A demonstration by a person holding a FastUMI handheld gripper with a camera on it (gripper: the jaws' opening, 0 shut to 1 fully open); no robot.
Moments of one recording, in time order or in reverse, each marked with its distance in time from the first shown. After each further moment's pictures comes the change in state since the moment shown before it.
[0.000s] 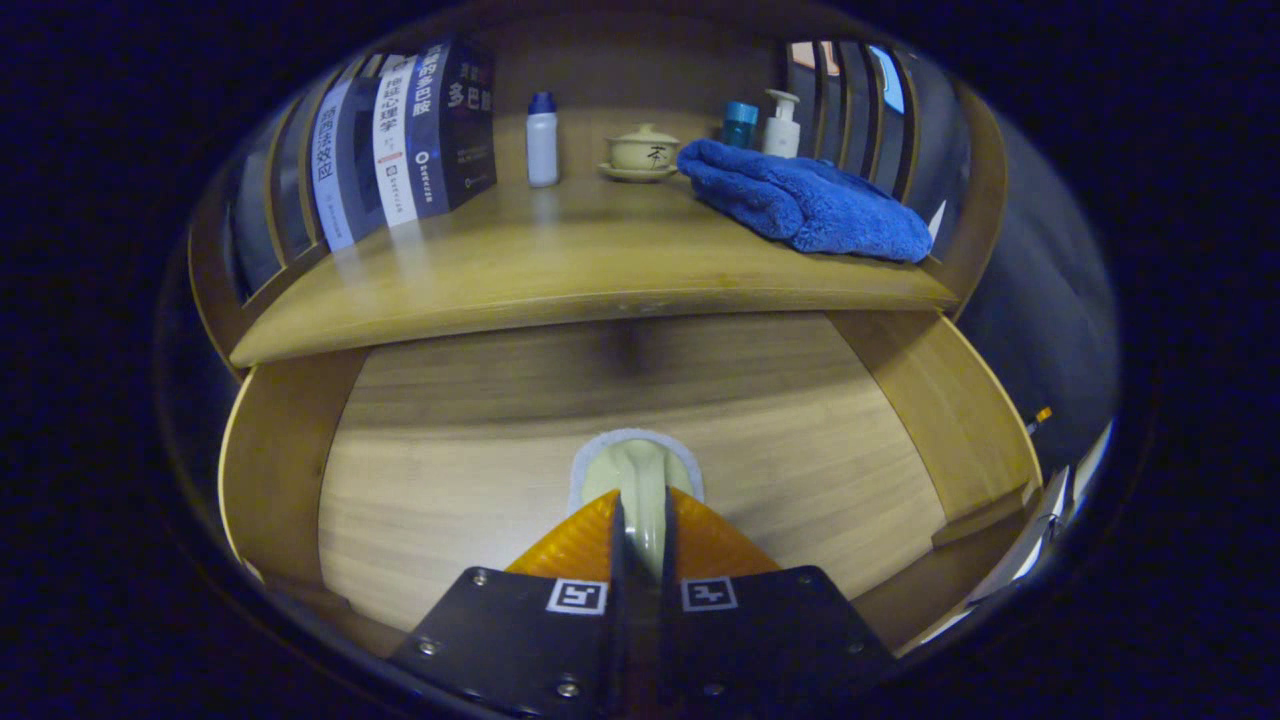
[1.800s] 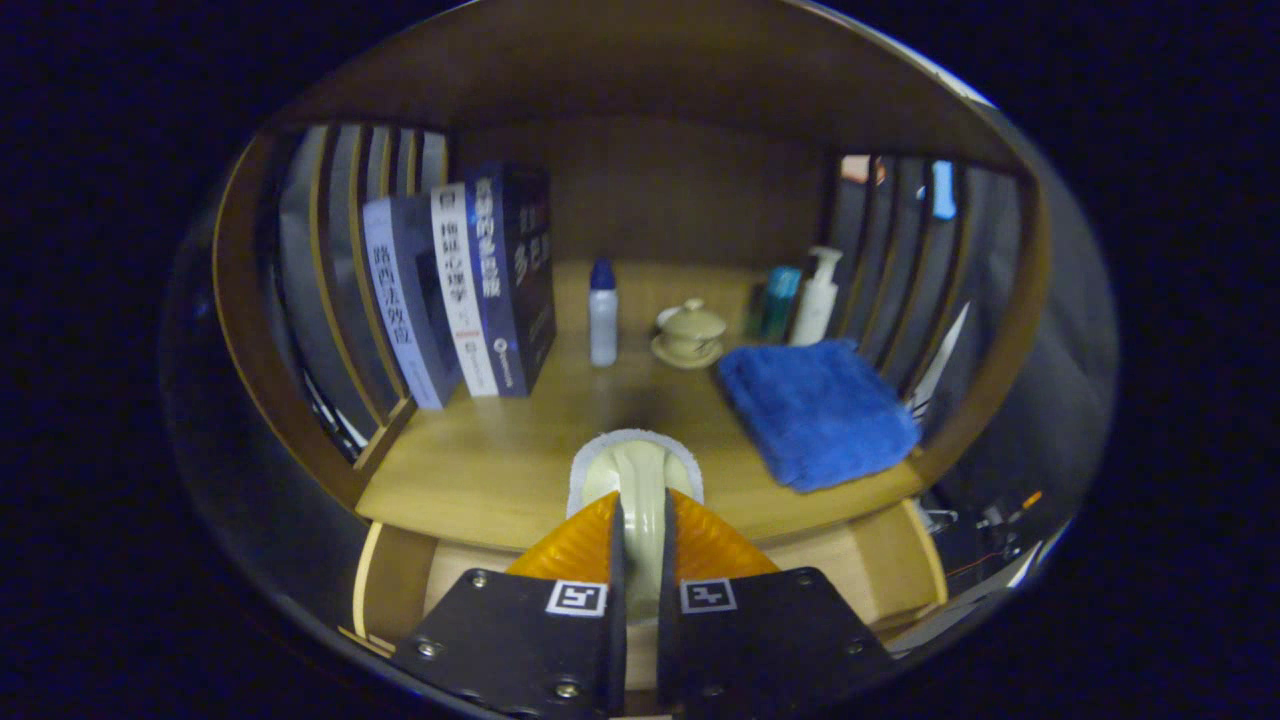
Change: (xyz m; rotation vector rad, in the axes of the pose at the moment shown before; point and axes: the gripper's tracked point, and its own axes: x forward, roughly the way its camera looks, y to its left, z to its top) arm -0.045 0.044 0.145 -0.052 -0.143 0.116
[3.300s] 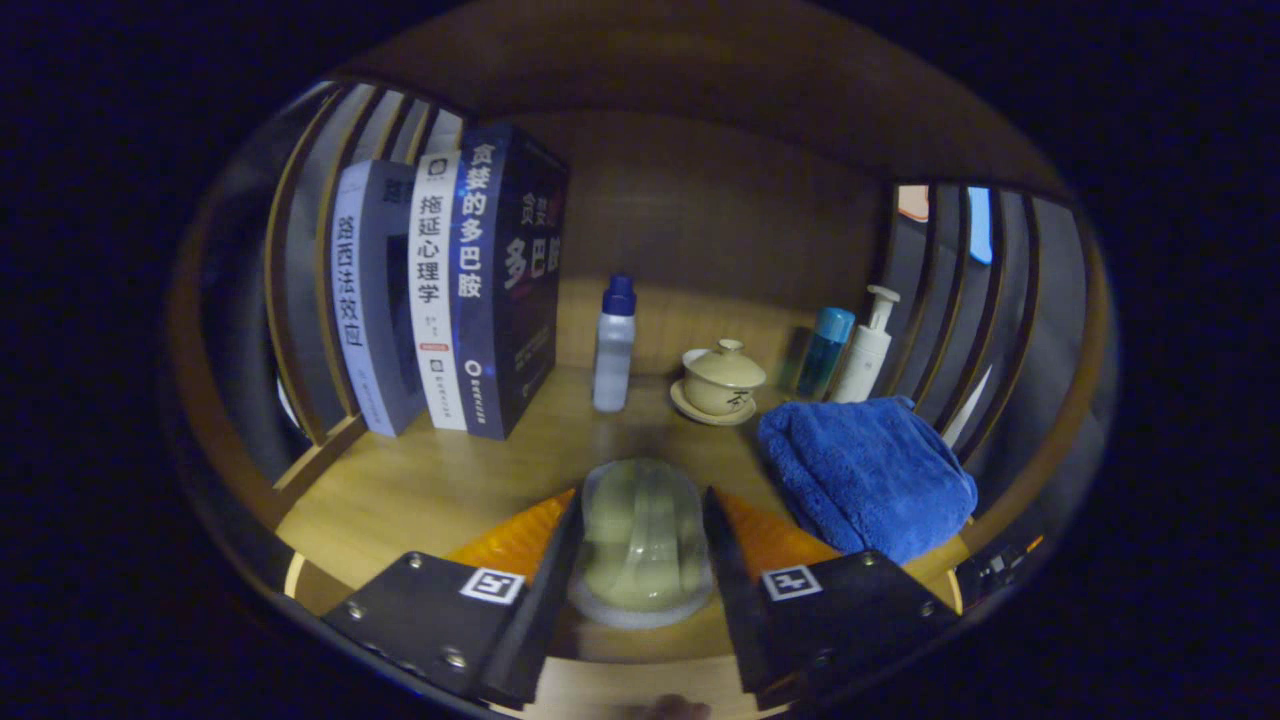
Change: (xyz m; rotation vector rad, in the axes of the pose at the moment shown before) arm 0.057 0.004 0.041 -0.089 -0.229 0.024
